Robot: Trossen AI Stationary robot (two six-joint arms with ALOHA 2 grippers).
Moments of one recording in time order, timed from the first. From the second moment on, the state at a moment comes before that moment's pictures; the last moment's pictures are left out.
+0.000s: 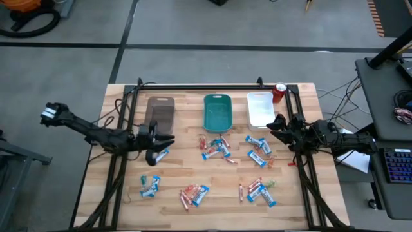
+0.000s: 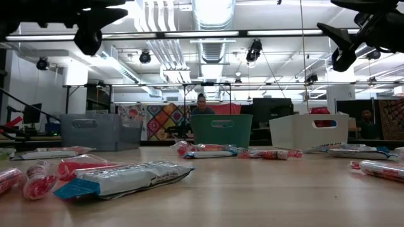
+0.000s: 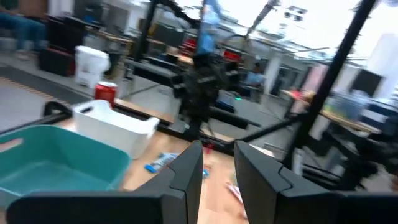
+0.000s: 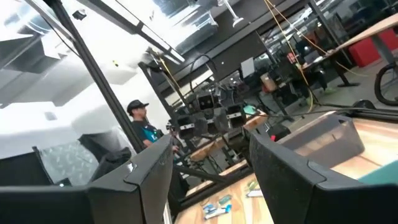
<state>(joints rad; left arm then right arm) -0.35 0.77 0.30 0.55 -0.49 -0.30 -0.06 0.04 0.01 0.37 -0.05 0.58</state>
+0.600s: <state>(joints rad) -0.42 1.17 0.78 -0.79 -0.21 -1.24 -0.06 0.04 0.01 0.37 -0.05 0.58</state>
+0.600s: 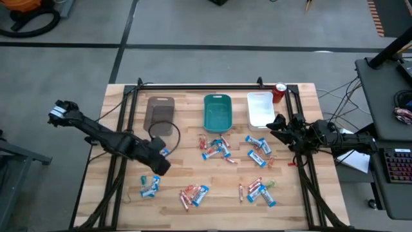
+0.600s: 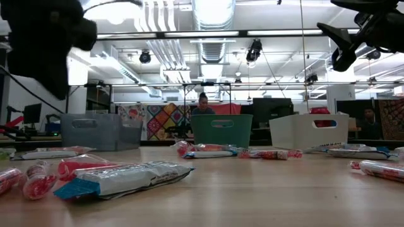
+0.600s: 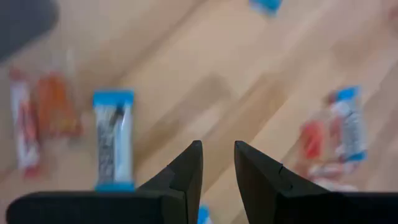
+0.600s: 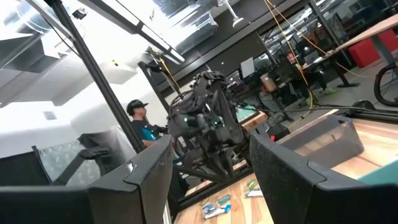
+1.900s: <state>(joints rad) -0.31 1.63 0.84 -0.92 -0.17 -1.12 -0.06 0.04 0.01 0.32 -0.05 0.59</state>
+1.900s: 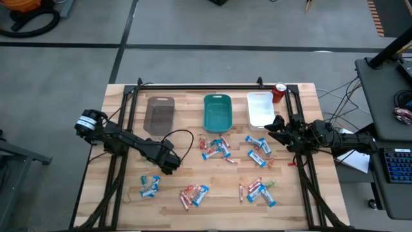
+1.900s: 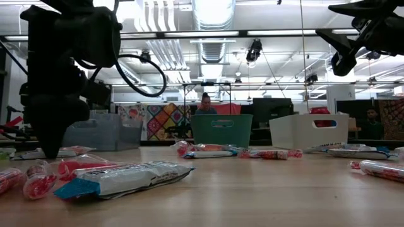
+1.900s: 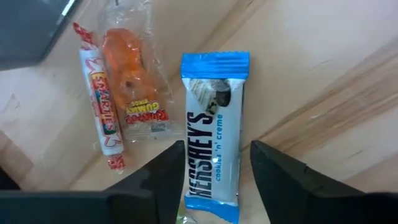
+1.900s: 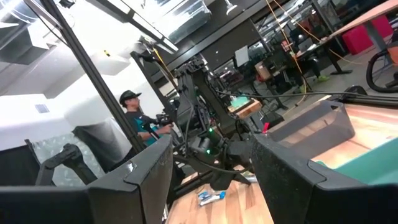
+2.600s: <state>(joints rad) -0.31 1.62 0.87 -0.82 -0.11 -0.97 -0.06 0.04 0.01 0.32 -0.05 0.58</state>
